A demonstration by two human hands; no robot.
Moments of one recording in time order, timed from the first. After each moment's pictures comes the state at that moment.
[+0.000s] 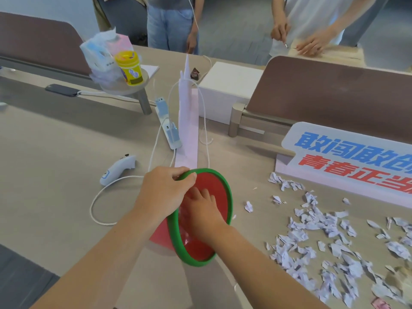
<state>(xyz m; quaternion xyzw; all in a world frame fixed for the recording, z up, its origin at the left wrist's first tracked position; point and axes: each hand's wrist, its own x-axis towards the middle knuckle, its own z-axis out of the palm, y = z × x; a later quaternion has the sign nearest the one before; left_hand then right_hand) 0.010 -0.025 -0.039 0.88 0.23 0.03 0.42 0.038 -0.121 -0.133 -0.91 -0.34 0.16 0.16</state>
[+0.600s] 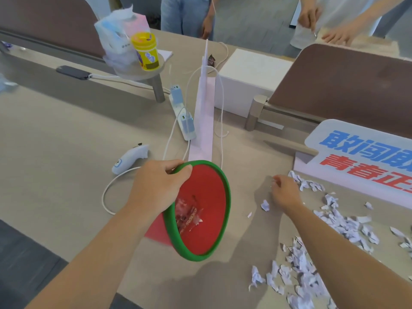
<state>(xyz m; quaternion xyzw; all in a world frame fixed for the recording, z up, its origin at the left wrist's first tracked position) 0.001 0.021 -0.048 0.85 0.27 0.04 0.44 0.159 -0.240 -0.220 -0.94 0.03 0.12 0.31</state>
